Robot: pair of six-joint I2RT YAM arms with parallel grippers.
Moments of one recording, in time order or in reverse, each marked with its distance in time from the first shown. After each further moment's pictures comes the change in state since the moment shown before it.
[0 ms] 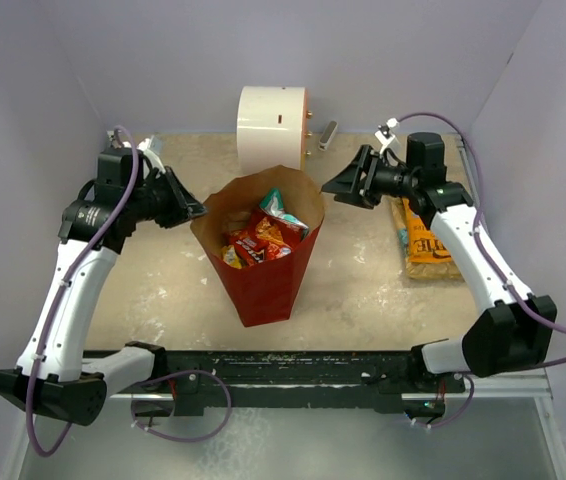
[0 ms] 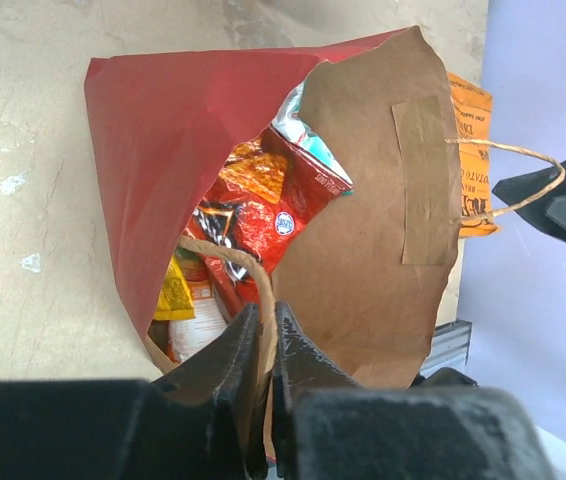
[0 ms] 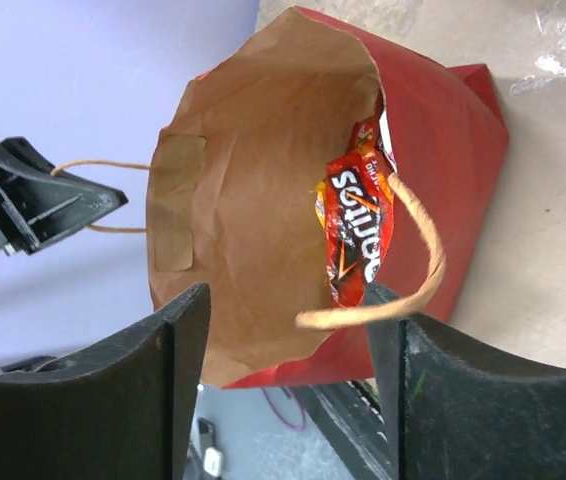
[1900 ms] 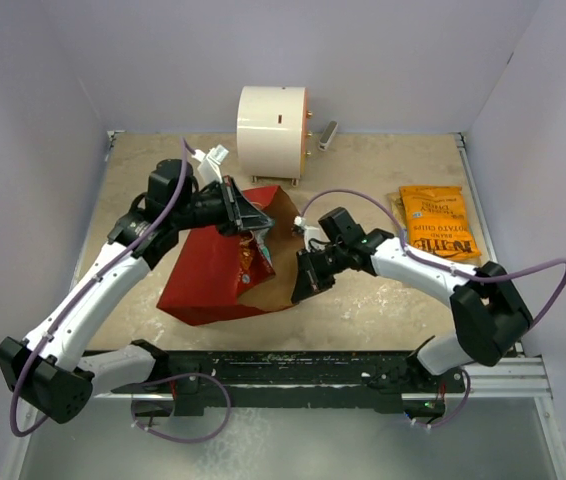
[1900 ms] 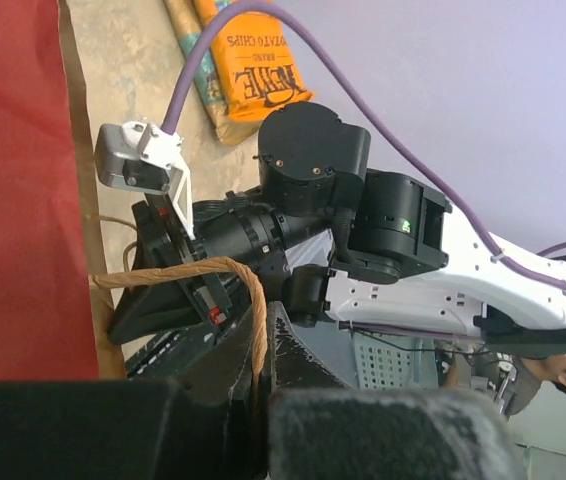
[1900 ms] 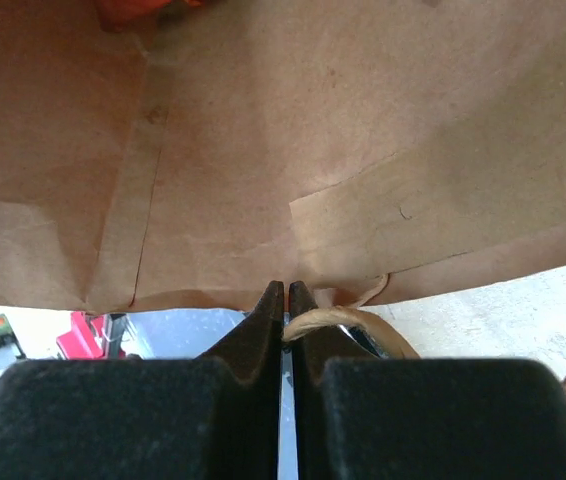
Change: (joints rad) left arm -0.263 0.015 -0.225 0.531 0.299 -0.246; right arm 0.469 0.125 -0.351 -0.036 0.055 -0.308
